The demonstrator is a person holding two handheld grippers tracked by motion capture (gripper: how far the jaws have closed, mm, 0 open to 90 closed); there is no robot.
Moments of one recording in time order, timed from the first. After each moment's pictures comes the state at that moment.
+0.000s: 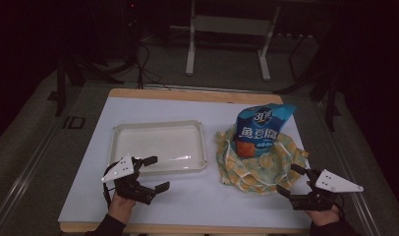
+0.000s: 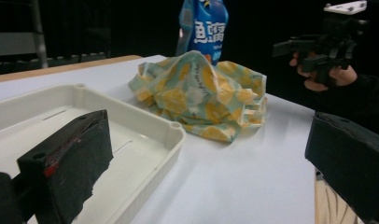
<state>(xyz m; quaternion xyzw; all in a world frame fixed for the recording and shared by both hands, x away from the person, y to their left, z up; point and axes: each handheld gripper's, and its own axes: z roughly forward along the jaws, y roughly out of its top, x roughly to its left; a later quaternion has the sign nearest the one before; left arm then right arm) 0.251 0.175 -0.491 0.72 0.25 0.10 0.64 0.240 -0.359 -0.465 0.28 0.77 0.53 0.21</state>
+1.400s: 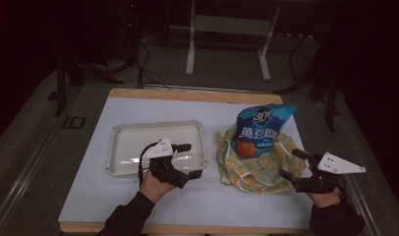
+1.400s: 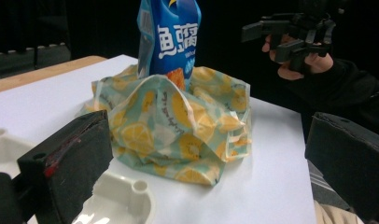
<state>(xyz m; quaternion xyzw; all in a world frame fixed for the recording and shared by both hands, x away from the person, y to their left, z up) 0.302 0.094 -0.466 0.75 0.20 0.06 0.62 0.275 -0.364 -0.441 0.26 0.78 0.53 0.22</state>
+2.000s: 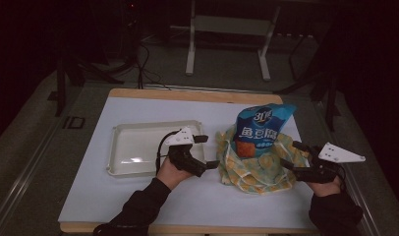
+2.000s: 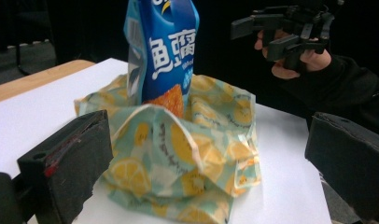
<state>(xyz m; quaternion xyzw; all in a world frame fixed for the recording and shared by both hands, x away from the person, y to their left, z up) 0.335 0.049 -0.454 0.77 0.18 0.05 0.61 0.300 -0.370 -0.436 0.27 0.77 0.53 0.22</state>
